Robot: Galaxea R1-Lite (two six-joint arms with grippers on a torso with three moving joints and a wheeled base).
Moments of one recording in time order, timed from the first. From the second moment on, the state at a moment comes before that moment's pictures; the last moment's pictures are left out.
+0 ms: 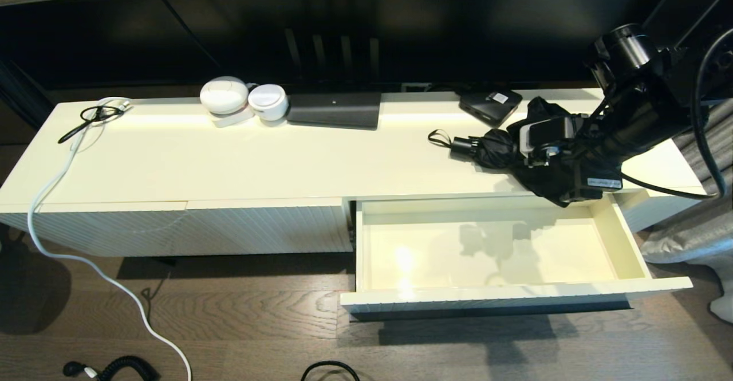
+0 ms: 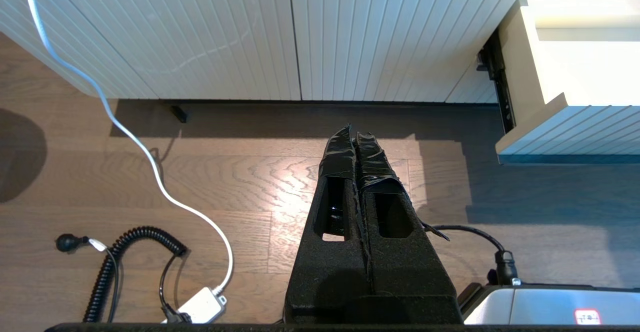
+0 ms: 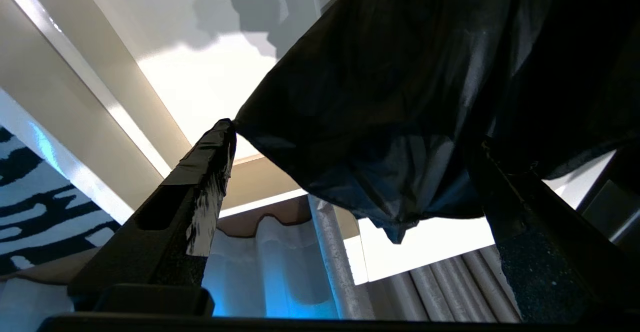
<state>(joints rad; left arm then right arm) 0.00 0.00 0.00 0.00 0.01 -0.03 0.21 1.93 -1.93 0.82 -0.23 -1.20</state>
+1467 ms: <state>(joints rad) 0.00 0.00 0.00 0.00 0.01 -0.03 0.16 2.02 -1.94 0.60 -0.21 -1.26</state>
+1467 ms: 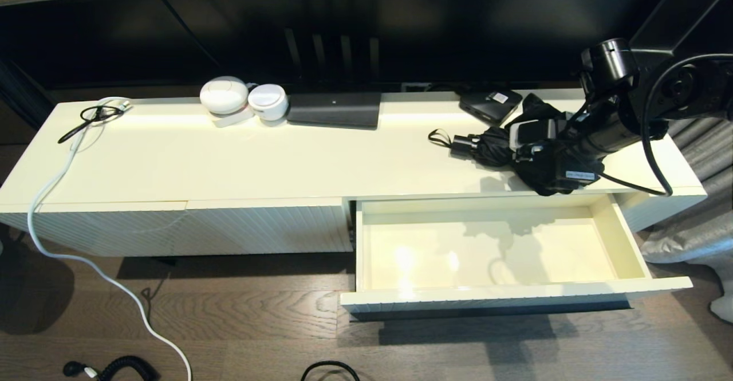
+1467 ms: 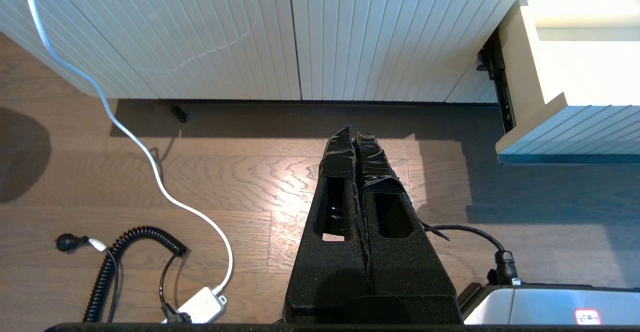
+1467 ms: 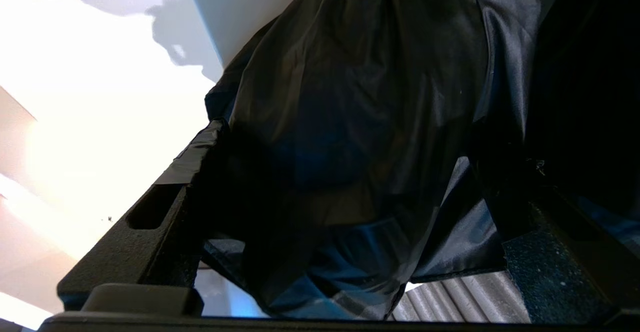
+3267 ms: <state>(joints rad) 0.00 0.00 0.00 0.00 0.01 -0.03 0.17 1.85 -1.76 0.60 -0.20 -1.25</state>
